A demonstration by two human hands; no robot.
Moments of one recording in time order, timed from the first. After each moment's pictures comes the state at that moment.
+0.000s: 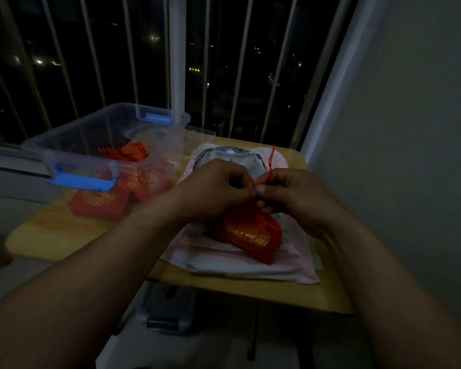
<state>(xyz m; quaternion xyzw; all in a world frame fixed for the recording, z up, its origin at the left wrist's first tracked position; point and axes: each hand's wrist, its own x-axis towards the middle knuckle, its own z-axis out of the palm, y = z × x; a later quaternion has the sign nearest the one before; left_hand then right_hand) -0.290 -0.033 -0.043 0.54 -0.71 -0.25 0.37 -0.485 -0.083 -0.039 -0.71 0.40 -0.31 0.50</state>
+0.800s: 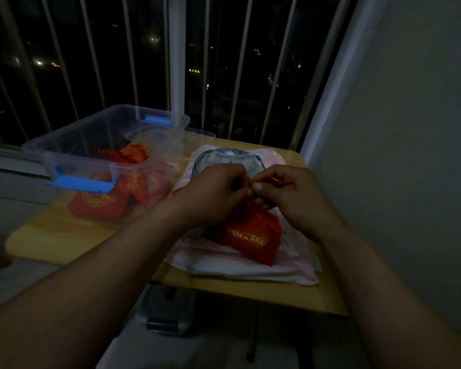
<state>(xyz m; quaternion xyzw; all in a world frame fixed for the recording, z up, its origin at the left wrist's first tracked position) -0.293 -0.038 -0.051 0.57 -0.74 -0.14 0.34 -0.481 -0.077 -0.042 -0.75 0.36 -0.37 0.41</state>
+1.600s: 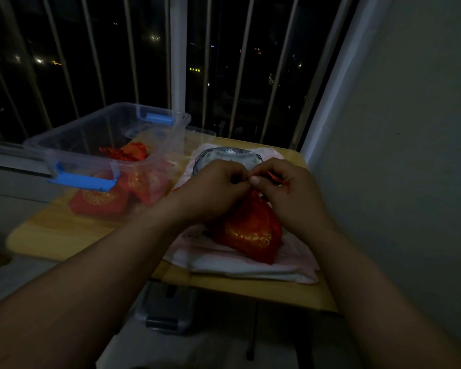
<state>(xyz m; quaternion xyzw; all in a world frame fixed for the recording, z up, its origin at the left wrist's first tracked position) -0.297 -0.028 -0.040 0.58 -0.69 -0.23 0.38 -0.469 -0.071 -0.046 -0.79 0.36 -0.42 0.27</state>
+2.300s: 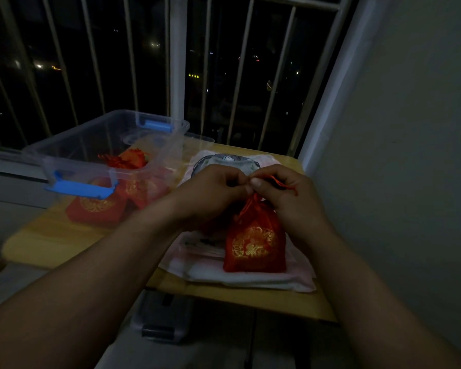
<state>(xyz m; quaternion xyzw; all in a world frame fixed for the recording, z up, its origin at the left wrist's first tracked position) -0.298 -0.020 -0.030 0.54 -0.61 -0.39 0.43 -0.469 -0.069 -0.045 -0.69 0.35 -0.46 0.44</state>
